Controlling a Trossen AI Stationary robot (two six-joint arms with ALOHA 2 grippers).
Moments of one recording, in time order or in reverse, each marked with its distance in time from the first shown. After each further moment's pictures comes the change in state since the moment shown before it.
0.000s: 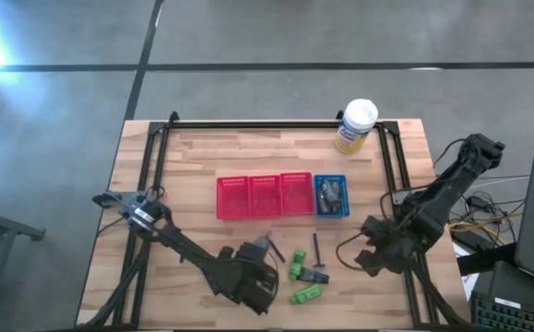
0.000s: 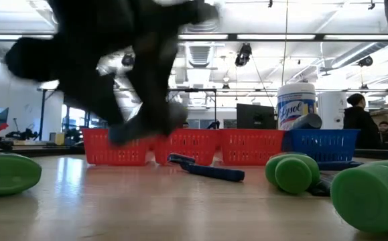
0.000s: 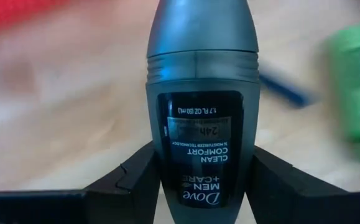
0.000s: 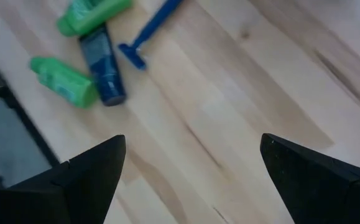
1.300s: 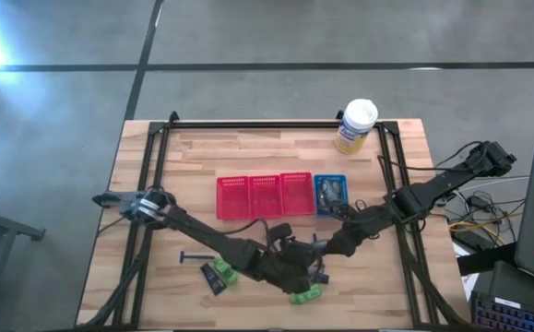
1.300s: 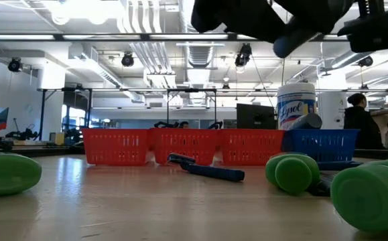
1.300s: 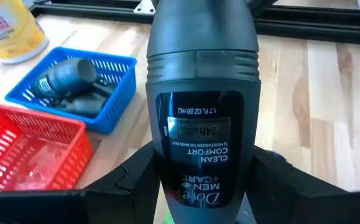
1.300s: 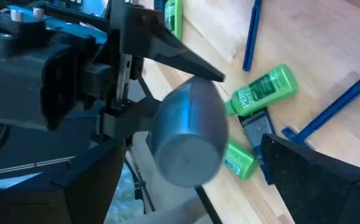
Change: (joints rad) left arm 0.144 -0.024 0.095 0.663 -0.101 1.291; right arm -0.367 -0.018 0.000 0.550 -0.219 -0.202
